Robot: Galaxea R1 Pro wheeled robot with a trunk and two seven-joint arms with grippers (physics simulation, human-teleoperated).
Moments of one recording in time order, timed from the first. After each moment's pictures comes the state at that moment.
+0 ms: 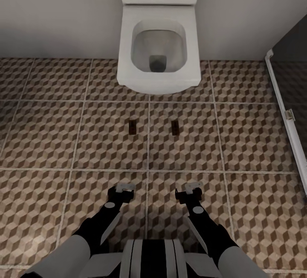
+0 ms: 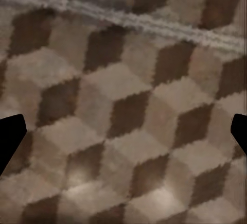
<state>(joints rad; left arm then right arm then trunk) -0.67 -0.05 -0.40 -0.57 0.18 0.07 0.21 -0.59 0.06 0.29 -0.70 0.01 0.07 -0.24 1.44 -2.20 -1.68</state>
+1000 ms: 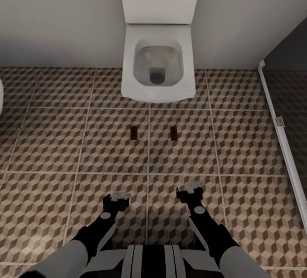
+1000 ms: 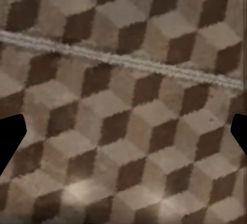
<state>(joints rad) -0.67 -0.04 -0.40 -0.41 0.18 -0.08 0.22 -0.59 0.05 0.29 -0.70 0.01 0.04 -0.24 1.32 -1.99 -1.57</state>
